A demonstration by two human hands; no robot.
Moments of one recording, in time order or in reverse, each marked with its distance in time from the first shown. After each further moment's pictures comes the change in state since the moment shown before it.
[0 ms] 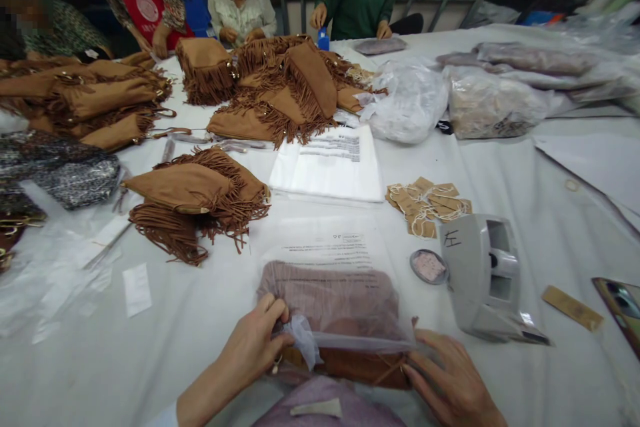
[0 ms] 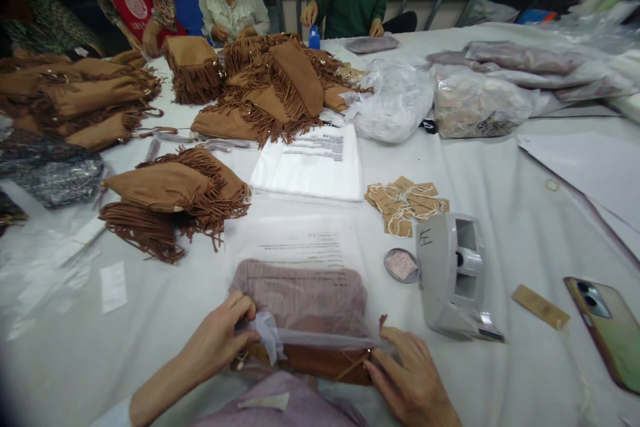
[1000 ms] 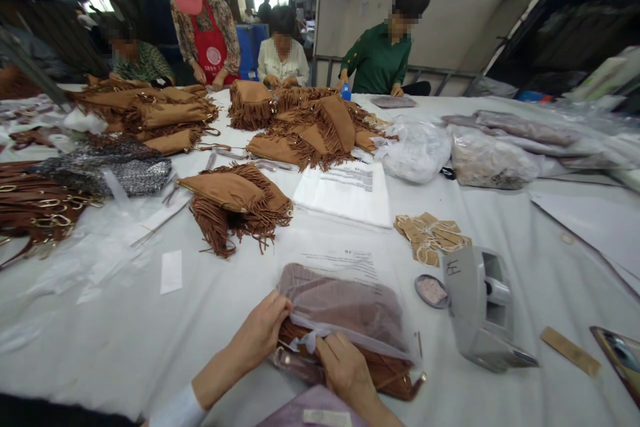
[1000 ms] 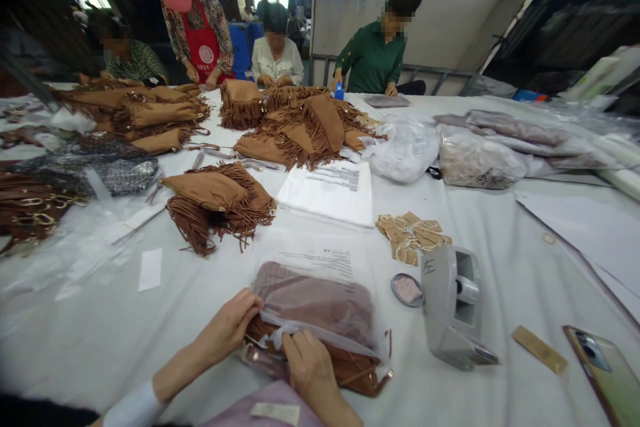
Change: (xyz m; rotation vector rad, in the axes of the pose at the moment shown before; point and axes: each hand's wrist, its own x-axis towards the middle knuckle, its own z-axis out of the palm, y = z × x) left_hand -0.025 -0.024 -0.005 -0.139 0.264 0.280; right_hand 0.080 -0.126 0.100 0.067 0.119 -0.152
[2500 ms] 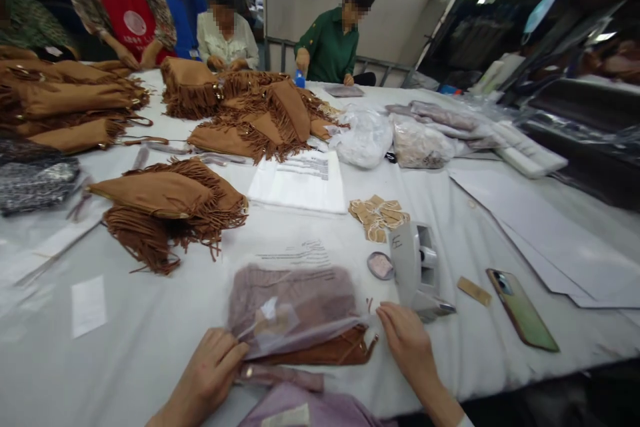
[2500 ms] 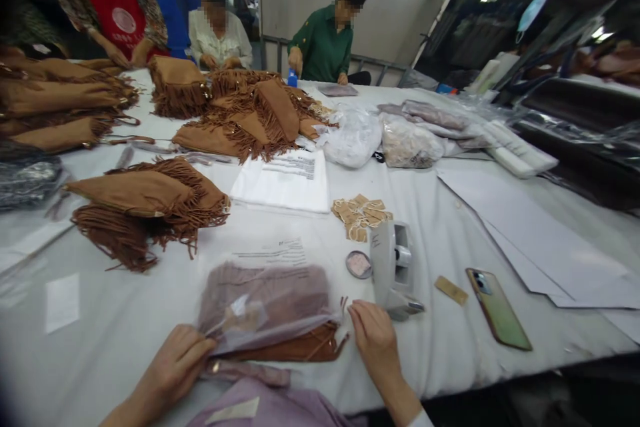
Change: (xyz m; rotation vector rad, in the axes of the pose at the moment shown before) left_hand -0.042 -0.036 0.024 0.404 0.087 0.430; right_hand -0.079 0.119 -0.115 -0.249 0.023 0.422
